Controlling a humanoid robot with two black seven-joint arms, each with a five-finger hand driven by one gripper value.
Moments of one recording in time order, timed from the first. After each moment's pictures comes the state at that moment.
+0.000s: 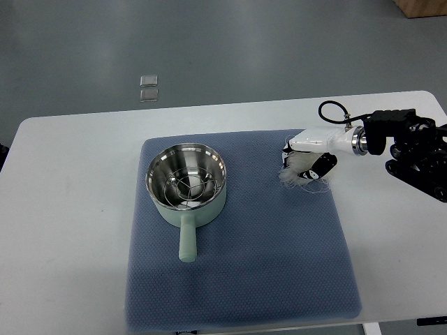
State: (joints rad) left arm -0.03 0.00 -0.04 -0.18 0.02 -0.02 0.18; right arm 0.99 -0.46 0.24 0.87 -1.74 0.15 0.44
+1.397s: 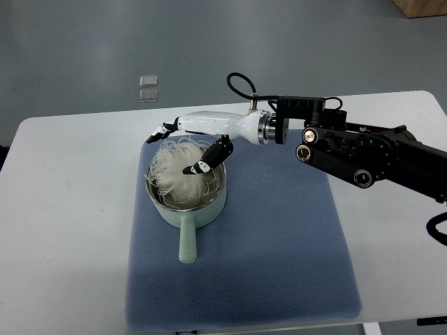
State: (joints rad) left arm -0.03 0.00 -0.04 -0.18 0.02 -0.02 0.18; right arm 1.09 -0.16 0.32 0.95 -1.39 0.17 0.46
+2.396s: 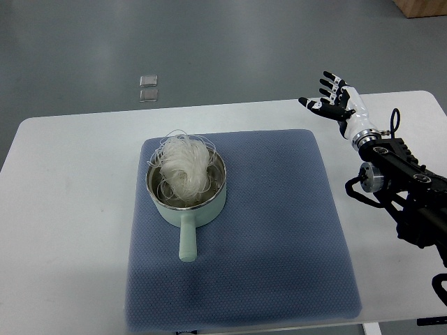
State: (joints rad) left arm -0.03 0.00 -0.04 -0.18 0.02 -0.02 0.18; right arm 0.68 -0.18 0.83 0.72 -0.58 -0.19 0.29
